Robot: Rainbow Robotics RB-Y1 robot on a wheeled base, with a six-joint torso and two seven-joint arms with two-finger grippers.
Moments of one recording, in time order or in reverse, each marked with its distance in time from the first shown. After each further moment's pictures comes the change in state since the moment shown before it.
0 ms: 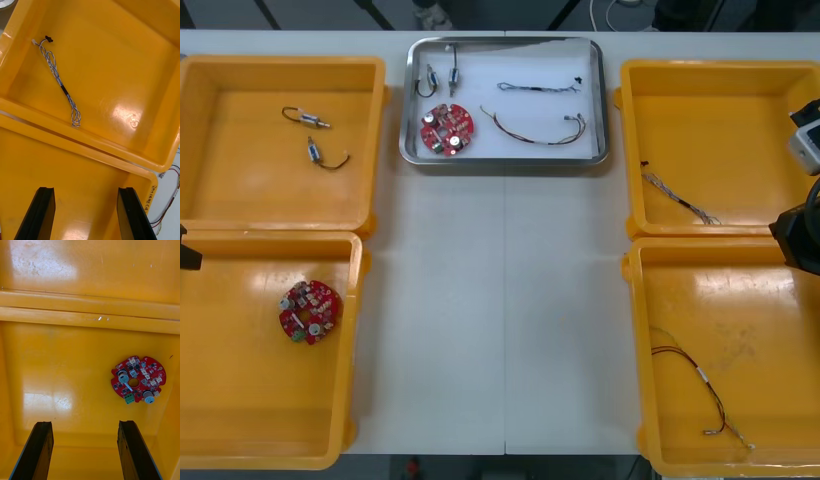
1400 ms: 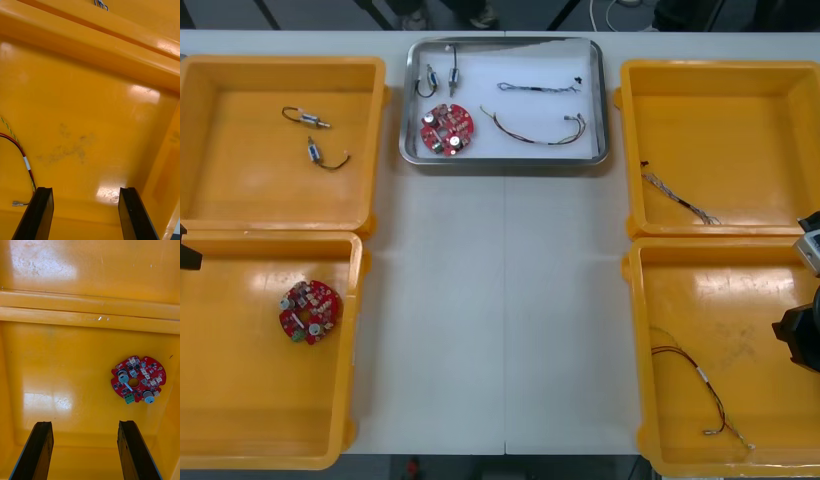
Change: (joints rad) right arm 0.290 0.113 -0.092 -0.027 -0.060 0.000 -0.001; left arm 0.000 0.000 0.000 0.000 0.000 0.000 0.000
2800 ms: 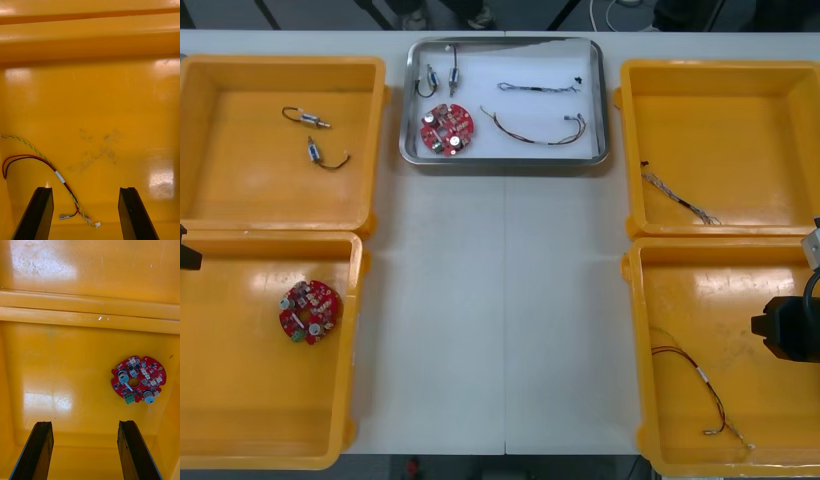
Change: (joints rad) right arm -0.022 0.048 -0.008 0.064 -0.040 0.000 -0.305; left arm 0.000 0.000 0.000 0.000 0.000 0.000 0.000
